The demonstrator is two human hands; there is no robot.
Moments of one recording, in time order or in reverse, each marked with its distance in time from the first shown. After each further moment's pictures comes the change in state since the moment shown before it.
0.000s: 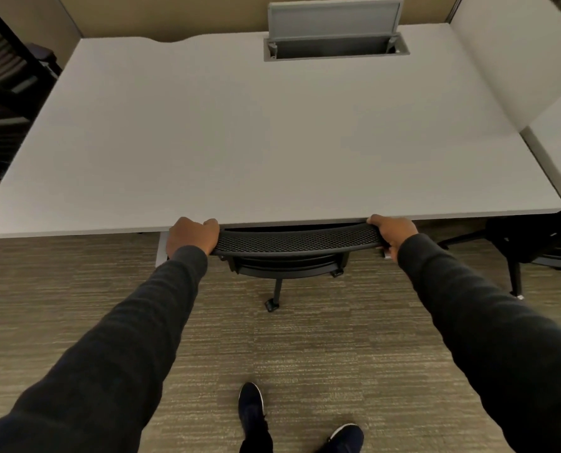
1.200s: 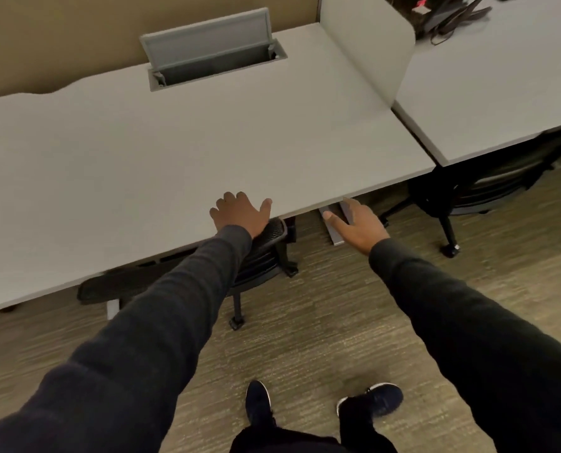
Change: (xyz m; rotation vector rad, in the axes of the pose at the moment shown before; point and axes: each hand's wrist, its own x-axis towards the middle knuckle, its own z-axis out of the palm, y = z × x) left_hand -0.130 0.211 0.149 0.643 -0.152 0.611; right_hand 0.007 0.037 -0.154 -0.582 0.129 -0.475
